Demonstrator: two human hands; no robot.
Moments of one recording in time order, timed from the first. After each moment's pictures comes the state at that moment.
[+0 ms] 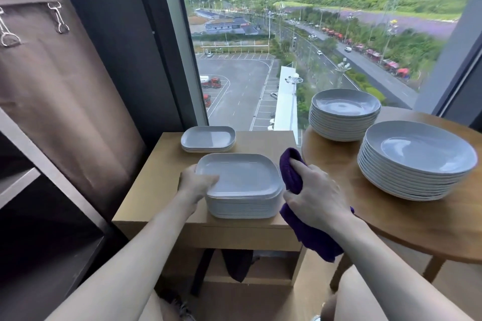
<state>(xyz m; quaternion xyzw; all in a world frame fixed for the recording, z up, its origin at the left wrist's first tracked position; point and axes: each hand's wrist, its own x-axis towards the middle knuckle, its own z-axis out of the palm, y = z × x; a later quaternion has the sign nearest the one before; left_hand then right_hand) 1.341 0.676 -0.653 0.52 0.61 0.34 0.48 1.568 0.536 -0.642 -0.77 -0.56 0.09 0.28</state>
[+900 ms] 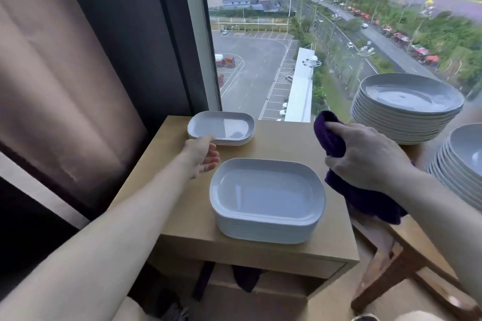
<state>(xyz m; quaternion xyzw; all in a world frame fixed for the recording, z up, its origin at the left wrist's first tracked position) 1.348 0.830 -0.694 0.41 0.64 0.31 0.57 1.641 0.666 -0.638 -0.77 -0.62 0.03 0.15</state>
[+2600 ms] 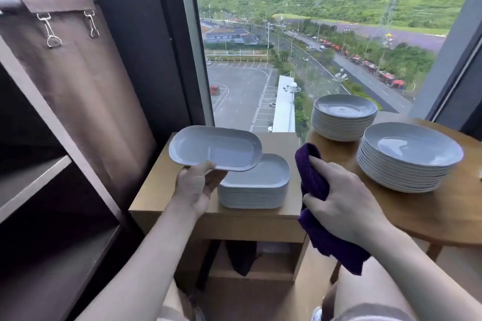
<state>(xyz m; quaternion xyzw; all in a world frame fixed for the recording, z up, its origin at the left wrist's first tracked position) 1.311 0.622 -0.608 0.29 0.40 0.52 0.70 1.542 0.466 -0.592 -0.73 -0.60 0.06 0.32</state>
